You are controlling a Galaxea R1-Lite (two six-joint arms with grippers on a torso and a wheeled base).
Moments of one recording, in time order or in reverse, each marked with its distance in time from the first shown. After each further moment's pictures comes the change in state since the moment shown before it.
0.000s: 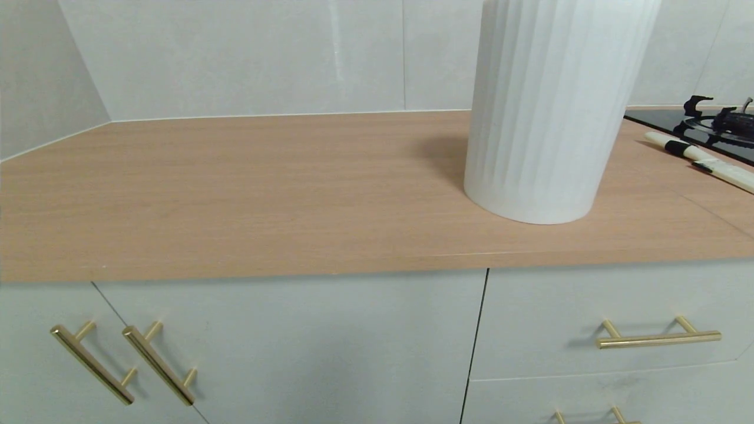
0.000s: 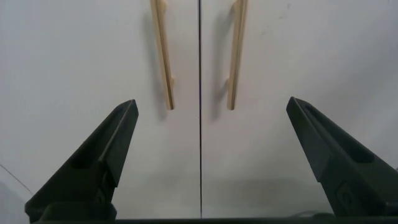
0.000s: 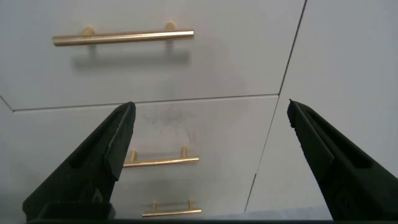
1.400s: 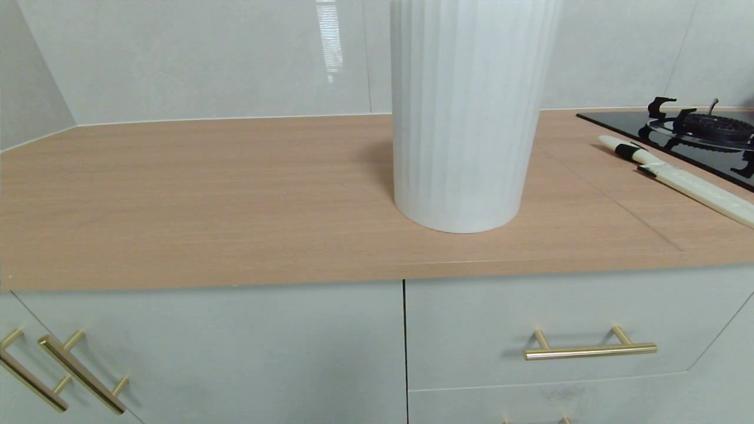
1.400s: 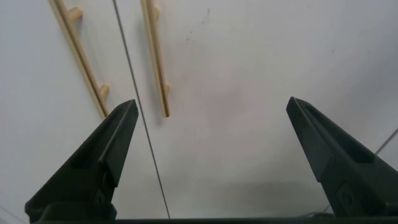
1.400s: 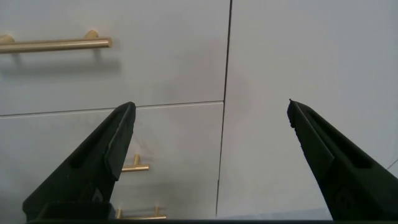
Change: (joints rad) left arm 0.000 0.000 0.000 0.000 0.000 -0.001; right arm 0.000 0.000 0.000 0.000 0.000 0.000
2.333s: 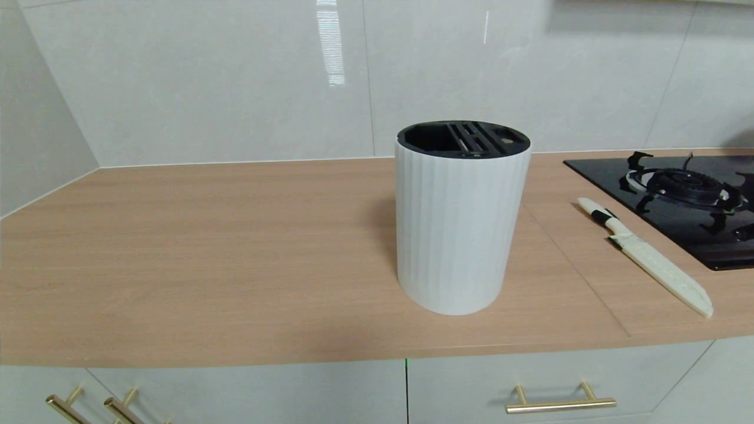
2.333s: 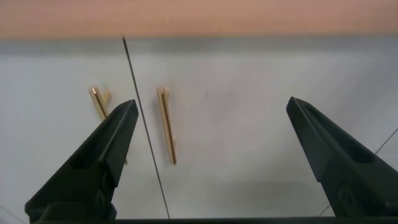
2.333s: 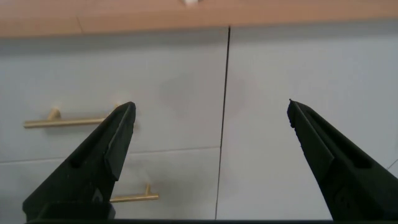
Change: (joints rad) left arm 0.000 0.000 0.000 -0.001 0.000 0.000; right arm 0.000 0.000 0.000 0.000 0.000 0.000
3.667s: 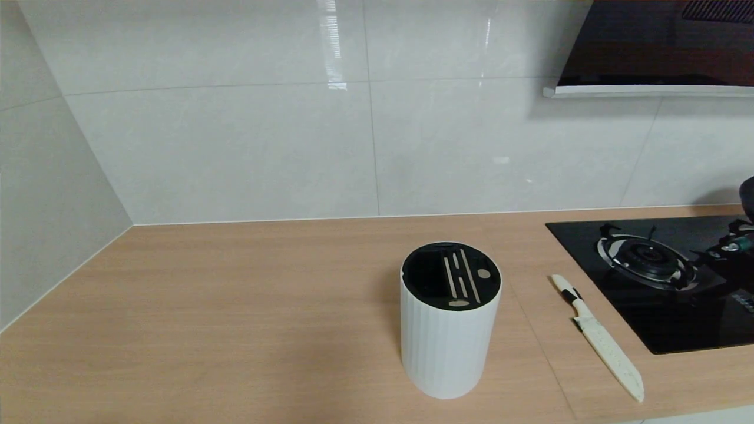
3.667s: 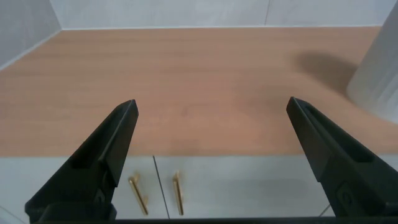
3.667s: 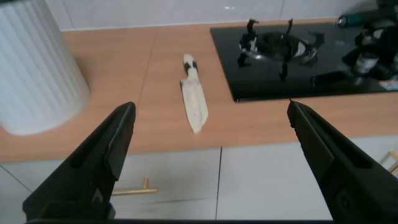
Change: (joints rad) left arm 0.000 0.000 0.000 0.000 0.000 0.000; right arm 0.001 0.000 0.000 0.000 0.000 0.000
